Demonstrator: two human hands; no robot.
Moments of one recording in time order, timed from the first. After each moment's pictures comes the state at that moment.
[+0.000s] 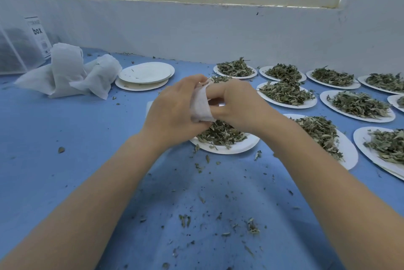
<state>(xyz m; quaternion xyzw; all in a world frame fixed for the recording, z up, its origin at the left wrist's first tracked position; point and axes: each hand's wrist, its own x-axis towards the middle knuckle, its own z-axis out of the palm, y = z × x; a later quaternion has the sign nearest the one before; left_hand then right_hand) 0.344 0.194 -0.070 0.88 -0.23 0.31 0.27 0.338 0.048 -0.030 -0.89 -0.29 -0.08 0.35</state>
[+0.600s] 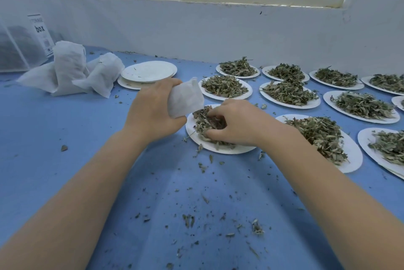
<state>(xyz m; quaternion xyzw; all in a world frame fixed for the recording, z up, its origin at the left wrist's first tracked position) 0.358 0.232 -0.079 0.91 -0.13 0.30 0.25 0.352 0.044 -0.056 -0.97 -0.22 -0.02 0.08</state>
